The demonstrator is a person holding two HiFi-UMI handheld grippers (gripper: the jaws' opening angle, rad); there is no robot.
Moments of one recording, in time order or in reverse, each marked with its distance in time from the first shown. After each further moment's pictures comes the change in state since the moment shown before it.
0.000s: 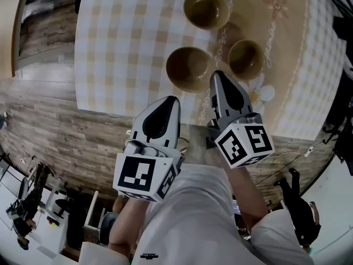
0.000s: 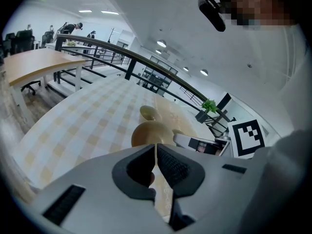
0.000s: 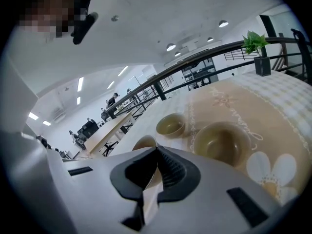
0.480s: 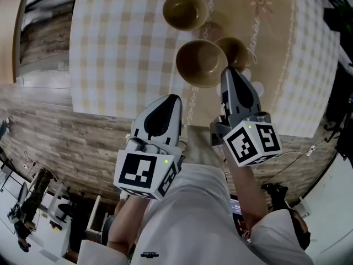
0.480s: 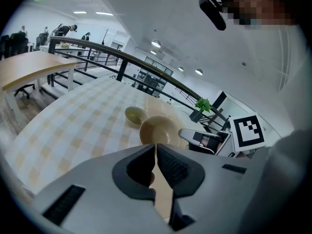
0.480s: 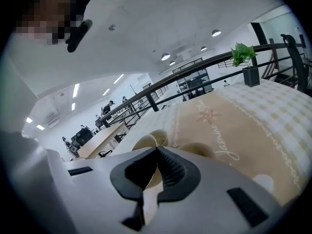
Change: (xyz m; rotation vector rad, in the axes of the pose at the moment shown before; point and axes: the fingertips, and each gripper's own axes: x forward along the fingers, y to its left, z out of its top) left arm 0.014 -0.052 0.005 0.039 -0.007 -0.036; right arm -0.041 -0.048 0.047 0.023 -0.106 -0.047
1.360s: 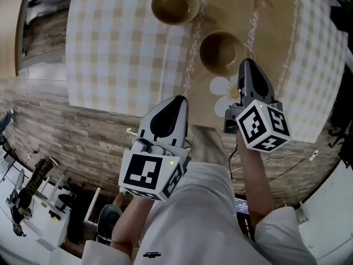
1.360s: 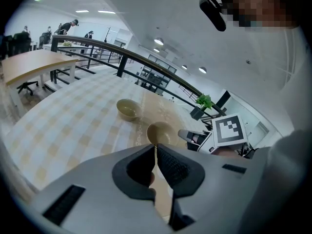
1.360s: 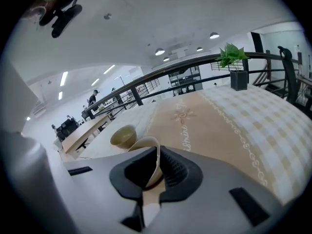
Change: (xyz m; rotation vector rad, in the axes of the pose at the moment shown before) left arm 0.026 -0.042 -0.023 -0.023 0.024 0.037; right arm 0.000 -0.101 0.004 -0.043 0.064 -0.163
